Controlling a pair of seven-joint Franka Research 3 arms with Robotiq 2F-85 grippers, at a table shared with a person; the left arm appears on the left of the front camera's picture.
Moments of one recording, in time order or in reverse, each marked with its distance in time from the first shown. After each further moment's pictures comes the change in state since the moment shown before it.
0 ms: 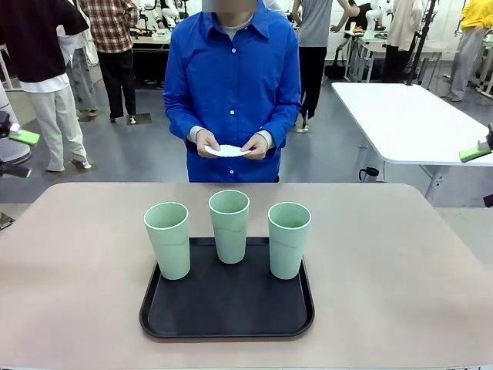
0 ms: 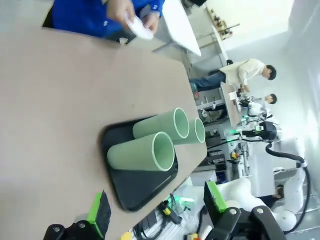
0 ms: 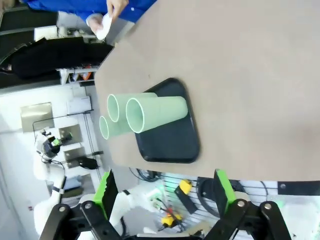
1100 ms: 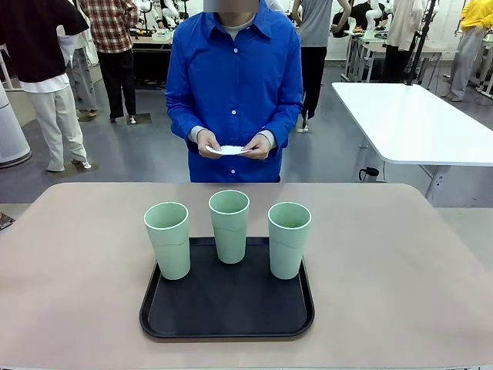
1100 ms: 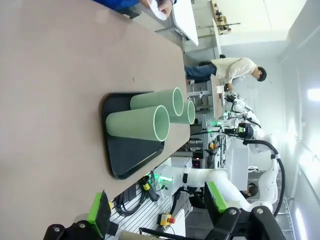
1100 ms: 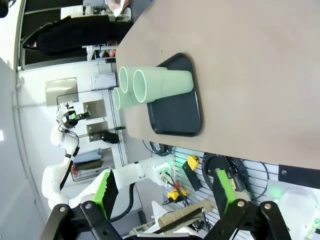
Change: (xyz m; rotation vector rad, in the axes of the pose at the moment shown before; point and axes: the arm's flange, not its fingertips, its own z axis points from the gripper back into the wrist) left arm -0.008 0.027 0.044 -0.049 0.107 0.151; right arm -0.008 -0.069 0.031 0.149 0.122 0.031
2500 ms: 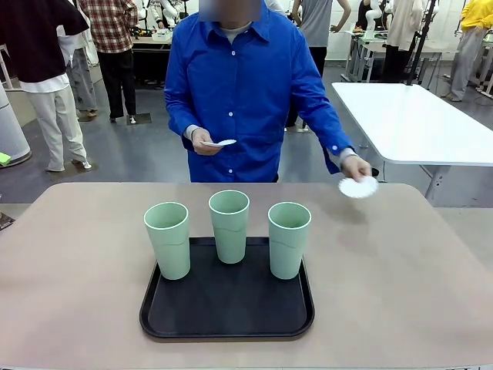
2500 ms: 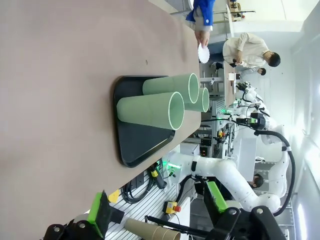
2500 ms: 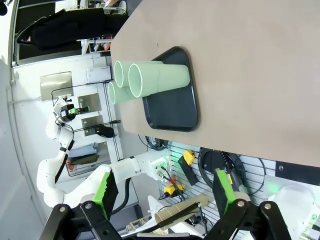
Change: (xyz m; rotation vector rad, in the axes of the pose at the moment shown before) left arm 0.004 0.008 -0.018 0.057 0.079 0.025; right arm 0.004 0.003 -0.005 -0.027 0.033 0.004
